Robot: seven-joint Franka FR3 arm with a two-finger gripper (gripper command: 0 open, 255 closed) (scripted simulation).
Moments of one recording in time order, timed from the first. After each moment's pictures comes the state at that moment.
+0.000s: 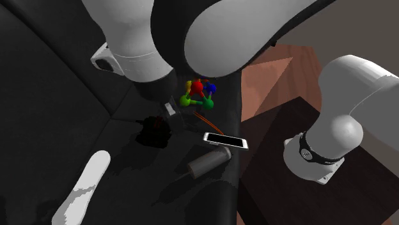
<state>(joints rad) -0.11 -0.22 -0.29 -2.29 -0.14 2.00 -0.35</state>
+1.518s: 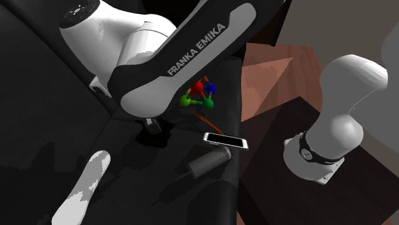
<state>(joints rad) -0.17 0.16 -0.36 -2.15 -0.11 2.21 -0.47</state>
